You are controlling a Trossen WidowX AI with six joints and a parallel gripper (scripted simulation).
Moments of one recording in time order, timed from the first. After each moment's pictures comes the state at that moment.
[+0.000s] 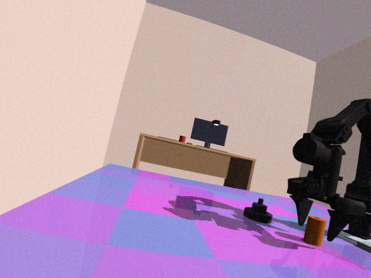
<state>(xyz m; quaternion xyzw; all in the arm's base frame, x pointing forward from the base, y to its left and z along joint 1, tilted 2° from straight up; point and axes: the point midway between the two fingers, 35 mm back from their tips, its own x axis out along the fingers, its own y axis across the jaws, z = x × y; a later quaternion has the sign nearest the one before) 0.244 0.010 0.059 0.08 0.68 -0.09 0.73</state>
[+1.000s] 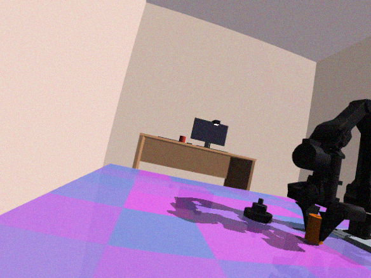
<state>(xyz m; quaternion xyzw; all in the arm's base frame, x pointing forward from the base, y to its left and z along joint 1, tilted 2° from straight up) 0.241 0.009 0.049 0.08 0.68 -0.09 0.72</state>
